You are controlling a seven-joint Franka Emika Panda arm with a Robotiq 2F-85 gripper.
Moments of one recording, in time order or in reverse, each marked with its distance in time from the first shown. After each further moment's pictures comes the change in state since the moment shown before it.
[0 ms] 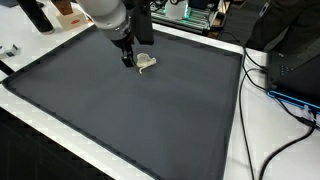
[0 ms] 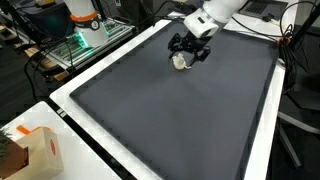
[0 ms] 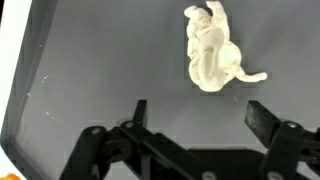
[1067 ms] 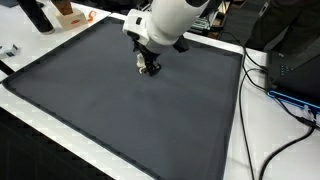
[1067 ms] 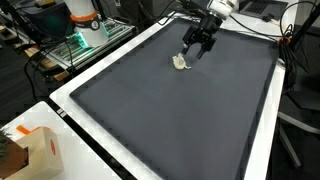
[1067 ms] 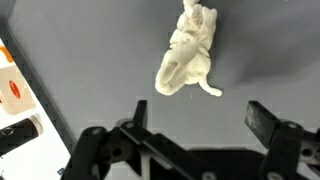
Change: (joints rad) arm 0.171 0.021 0.059 -0.005 -0.417 0.046 -0.050
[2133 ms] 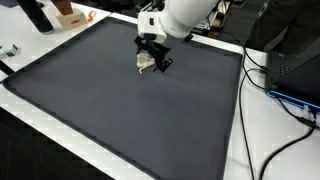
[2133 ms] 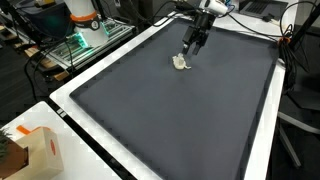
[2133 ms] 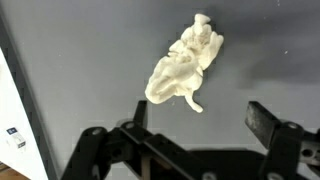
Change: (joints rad) arm 0.012 -0.096 0.023 -0.180 -0.081 0.164 -0.210
